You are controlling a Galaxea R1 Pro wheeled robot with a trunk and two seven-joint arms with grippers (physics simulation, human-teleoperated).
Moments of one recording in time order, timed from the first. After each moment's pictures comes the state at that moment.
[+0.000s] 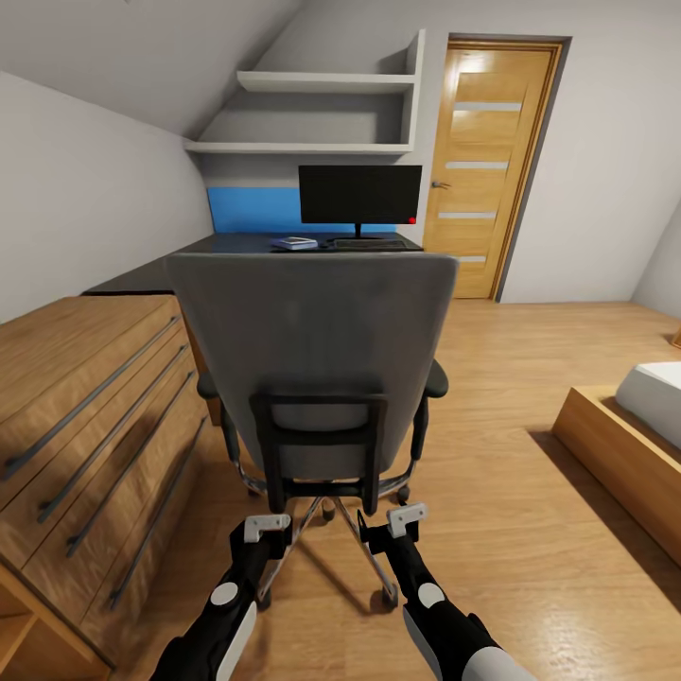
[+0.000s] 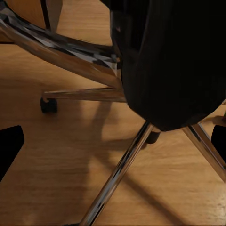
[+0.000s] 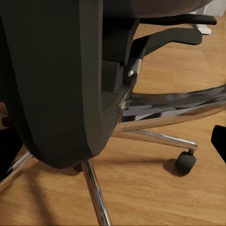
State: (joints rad) left arm -0.41 -0.14 -0.03 -0.71 -0.02 -0.14 0.08; right arm -0.55 0.17 0.10 -0.38 0.18 -0.48 -0.04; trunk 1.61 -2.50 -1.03
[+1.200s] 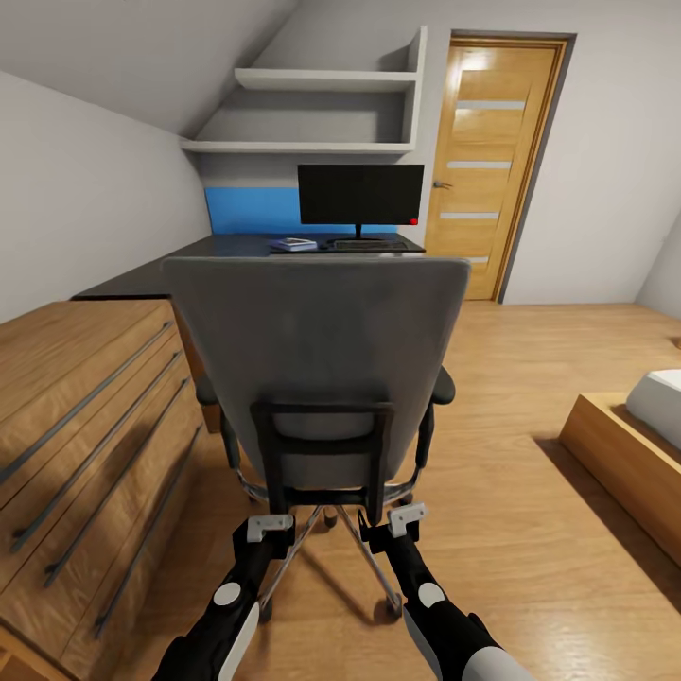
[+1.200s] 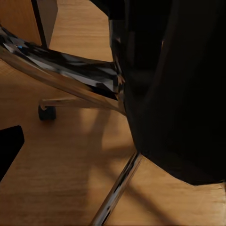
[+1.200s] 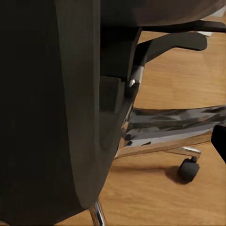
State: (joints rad) left arm -0.41 -0.14 -0.05 -0.71 -0.02 -0.14 0.08; right arm -0.55 0.17 0.09 -0.38 0.18 -0.48 -0.04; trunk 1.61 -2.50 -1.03
